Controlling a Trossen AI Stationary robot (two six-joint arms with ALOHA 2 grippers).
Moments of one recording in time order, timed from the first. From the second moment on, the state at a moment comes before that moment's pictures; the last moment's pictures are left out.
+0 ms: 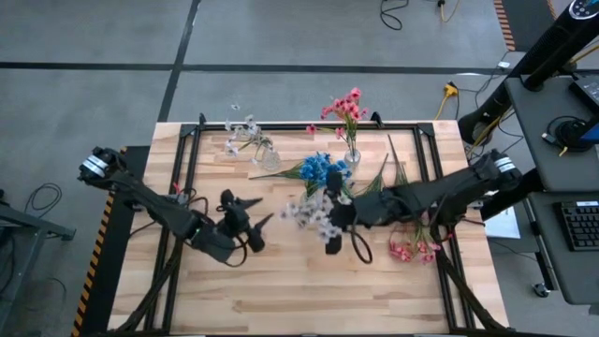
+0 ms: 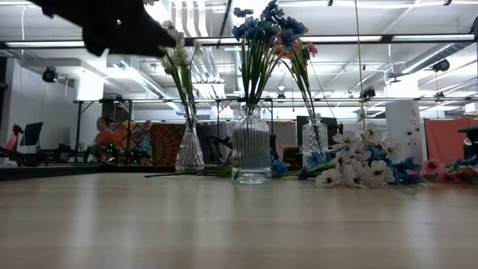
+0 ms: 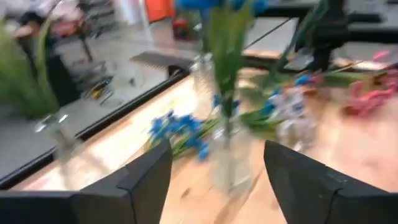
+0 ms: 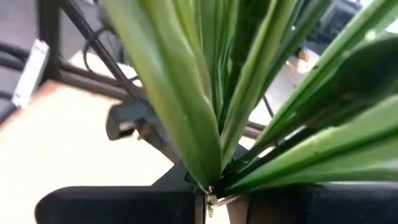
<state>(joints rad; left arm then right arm) -0.55 1.28 0.69 -0.04 -1.12 -0.52 0.31 1.52 1.38 -0.15 0.42 -0.28</state>
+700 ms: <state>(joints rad) 0.24 0.97 0.28 0.43 -0.32 -0.08 -0.07 1.55 1.78 -0.33 0.05 -0.36</state>
